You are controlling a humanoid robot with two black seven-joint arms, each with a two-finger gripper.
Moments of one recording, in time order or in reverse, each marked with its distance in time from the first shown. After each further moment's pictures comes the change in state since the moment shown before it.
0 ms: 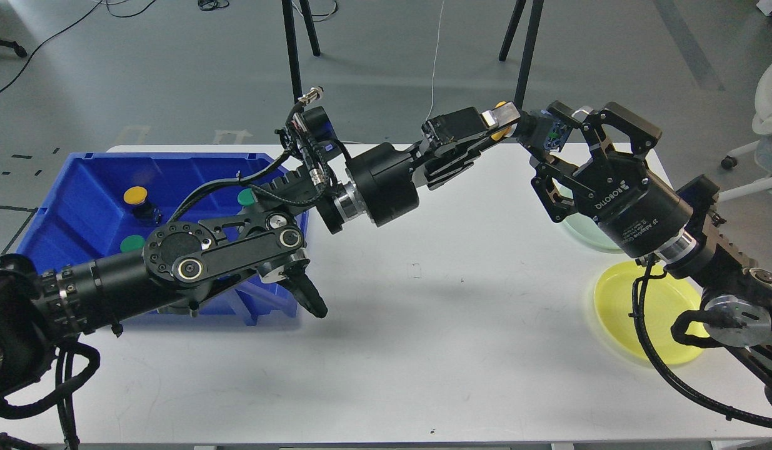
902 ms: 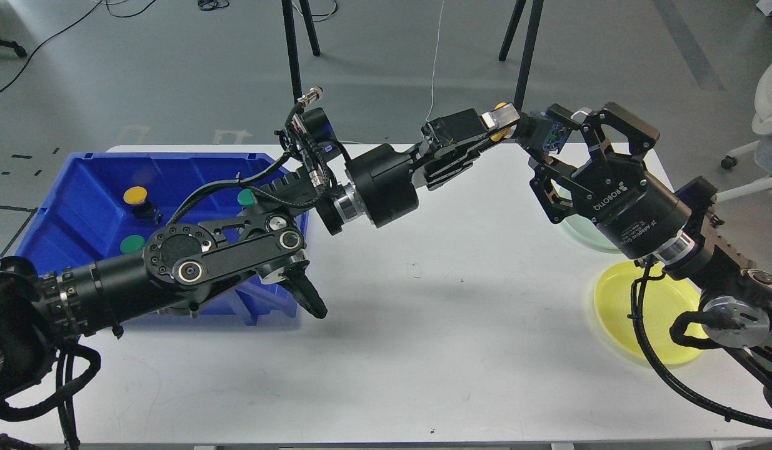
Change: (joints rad) left arm 0.009 -0.001 -0.009 0.000 0.020 0.000 0.001; right arm -0.001 0.002 -0.004 0.000 0.000 0.000 0.000
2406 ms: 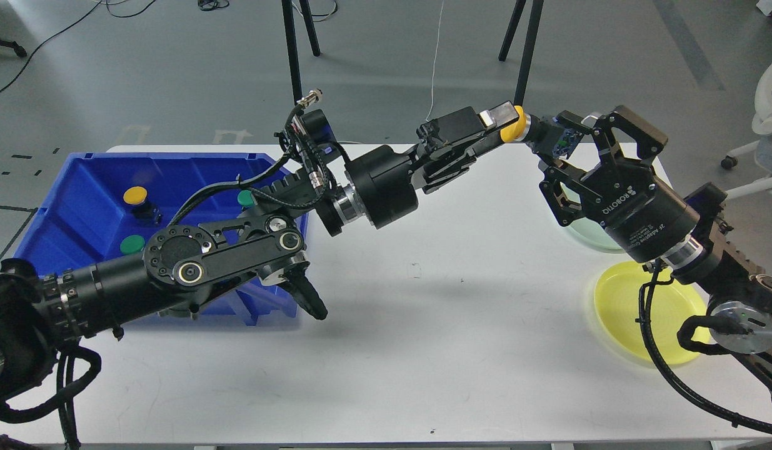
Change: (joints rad) left arm 0.006 -0.001 -0.003 0.000 -0.003 0.001 0.000; right arm -0.039 -0.013 0.029 -0.010 0.013 0.000 0.000
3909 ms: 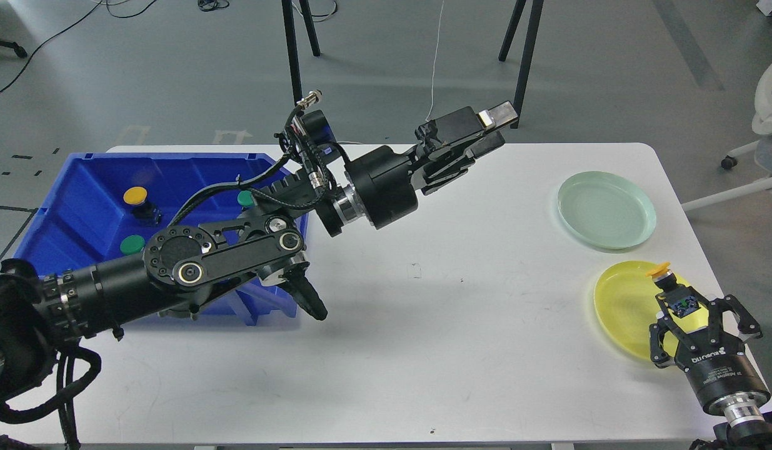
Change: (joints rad) left arm 0.002 0.000 0.000 0.000 -0.003 -0.001 0.000; right arm -0.505 0.155 0.122 -0.366 0.538 0.000 0.000
